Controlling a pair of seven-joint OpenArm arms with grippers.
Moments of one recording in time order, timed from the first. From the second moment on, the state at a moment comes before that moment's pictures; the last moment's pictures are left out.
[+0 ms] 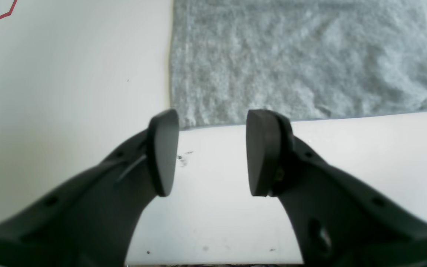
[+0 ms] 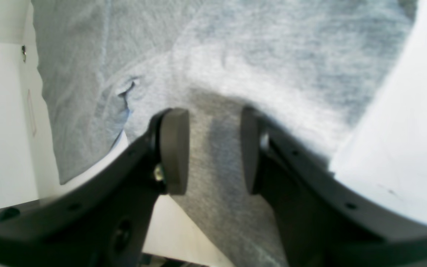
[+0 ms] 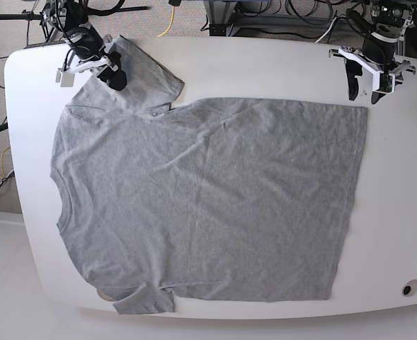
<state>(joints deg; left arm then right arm) 45.5 -18.7 -18.0 116.1 -15.4 -8.4 16.2 -33.0 7.5 24.4 94.3 61.2 16.3 -40.3</state>
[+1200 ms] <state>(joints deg) 44.8 -18.9 -18.3 115.8 -15.3 -8.9 16.3 -33.1 5.9 28.4 94.9 59.0 19.6 -40.7</state>
